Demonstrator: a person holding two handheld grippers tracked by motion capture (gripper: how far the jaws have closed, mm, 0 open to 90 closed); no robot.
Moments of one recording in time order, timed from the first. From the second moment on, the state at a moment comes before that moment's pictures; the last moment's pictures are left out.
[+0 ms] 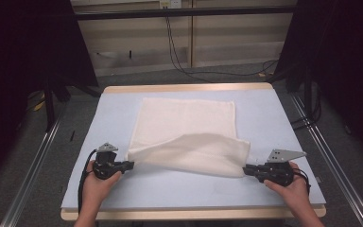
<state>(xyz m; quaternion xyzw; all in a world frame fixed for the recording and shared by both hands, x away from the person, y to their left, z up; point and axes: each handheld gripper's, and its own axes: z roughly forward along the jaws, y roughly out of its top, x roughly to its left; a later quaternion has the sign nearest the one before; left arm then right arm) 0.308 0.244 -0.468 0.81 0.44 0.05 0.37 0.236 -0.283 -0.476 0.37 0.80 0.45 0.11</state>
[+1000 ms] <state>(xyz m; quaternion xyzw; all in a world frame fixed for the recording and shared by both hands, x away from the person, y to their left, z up) 0.310 0.243 -0.469 0.82 0.44 0.05 0.36 0.262 -0.287 -0.470 0.39 0.78 0.48 0.13</state>
